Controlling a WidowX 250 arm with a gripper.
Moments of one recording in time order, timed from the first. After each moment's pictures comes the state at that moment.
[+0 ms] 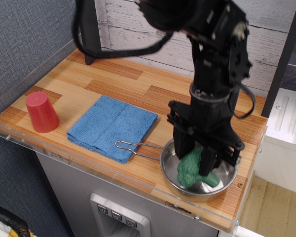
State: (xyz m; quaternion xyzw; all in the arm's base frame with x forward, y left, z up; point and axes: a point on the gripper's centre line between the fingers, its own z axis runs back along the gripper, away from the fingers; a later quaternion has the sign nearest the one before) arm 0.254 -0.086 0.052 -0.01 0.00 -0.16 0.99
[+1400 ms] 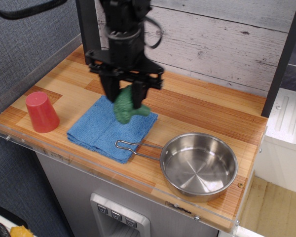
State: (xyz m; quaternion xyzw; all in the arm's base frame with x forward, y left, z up) arm 0.285 0.049 0.072 0.03 -0.06 0.09 0.99
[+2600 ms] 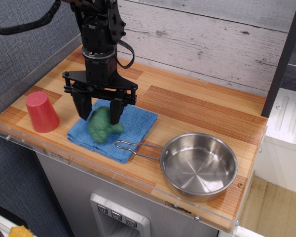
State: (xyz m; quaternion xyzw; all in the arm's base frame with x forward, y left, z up) arm 0.267 0.077 0.045 0.05 0.00 0.16 0.99
